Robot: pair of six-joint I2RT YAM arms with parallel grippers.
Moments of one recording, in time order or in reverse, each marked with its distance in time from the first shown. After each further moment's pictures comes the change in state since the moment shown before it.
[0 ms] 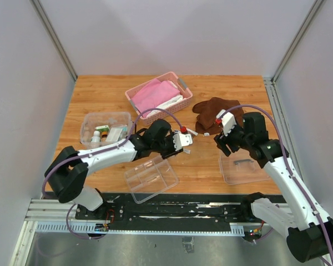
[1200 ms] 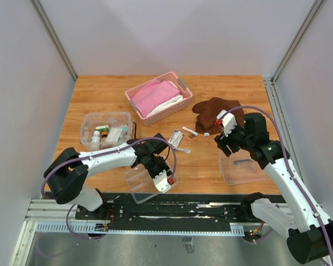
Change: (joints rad) left arm -0.044 -0.054 -0.063 -0.502 0.171 1.212; right arm 0.000 -0.018 -0.003 0.000 0.001 -0.006
